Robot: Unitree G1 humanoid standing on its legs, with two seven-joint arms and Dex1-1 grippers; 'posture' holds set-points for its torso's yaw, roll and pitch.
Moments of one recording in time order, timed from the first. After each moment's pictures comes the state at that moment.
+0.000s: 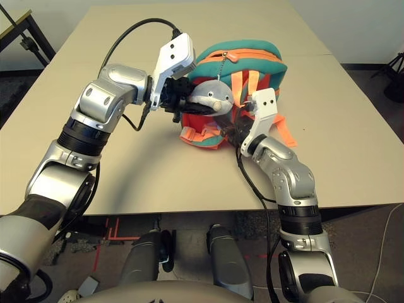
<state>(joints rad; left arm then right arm) -1.09 0.33 -0.29 0.26 -0.23 0.61 -1.15 -0.38 -0.25 -0.07 -0.11 0.46 0.61 0.43</state>
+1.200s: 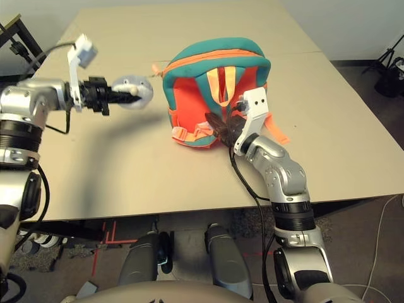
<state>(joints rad) -0.96 0.63 -0.13 0.73 -0.26 0.59 -1.22 -0.41 -0.23 -0.05 -0.08 0.45 0.59 0.45</state>
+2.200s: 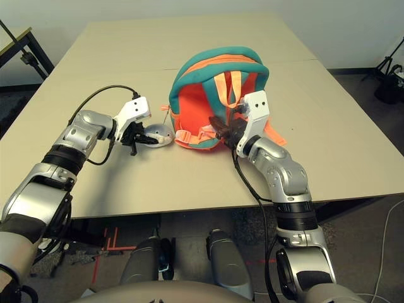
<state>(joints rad) -0.89 0.44 -0.19 0.84 -0.03 0.31 -1.10 -0.41 -0.25 -0.05 -0.04 0.43 0.59 0.46</state>
